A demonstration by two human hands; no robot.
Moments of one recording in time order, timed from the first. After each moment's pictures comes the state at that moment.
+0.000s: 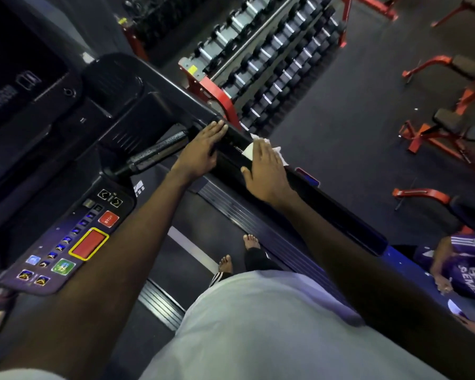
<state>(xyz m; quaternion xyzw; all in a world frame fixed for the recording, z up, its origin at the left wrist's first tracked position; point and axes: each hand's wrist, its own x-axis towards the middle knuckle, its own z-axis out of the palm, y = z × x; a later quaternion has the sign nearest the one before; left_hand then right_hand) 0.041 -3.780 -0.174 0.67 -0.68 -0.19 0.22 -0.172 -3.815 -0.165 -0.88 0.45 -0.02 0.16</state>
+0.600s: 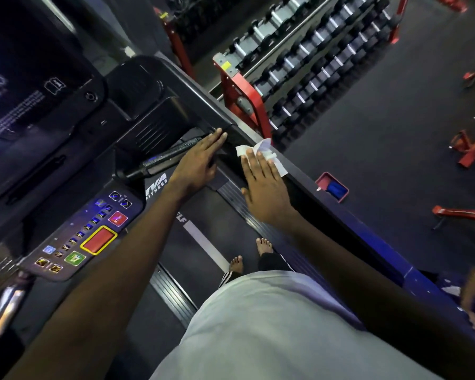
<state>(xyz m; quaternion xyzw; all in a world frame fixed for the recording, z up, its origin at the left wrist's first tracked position) 0.056 -3.765 -0.171 0.73 -0.65 -0.14 0.16 -0.165 -3.818 -0.174 -0.94 0.31 0.02 0.09</state>
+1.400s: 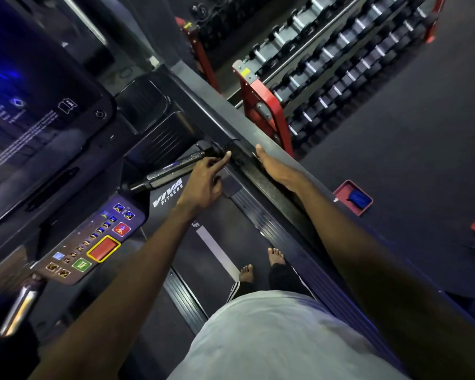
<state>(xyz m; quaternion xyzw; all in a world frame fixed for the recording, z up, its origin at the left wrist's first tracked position) 0.027 -3.764 -0.165 0.79 -0.57 -0.13 0.19 -0.132 -3.927 -0.160 -0.65 0.39 0.11 0.64</state>
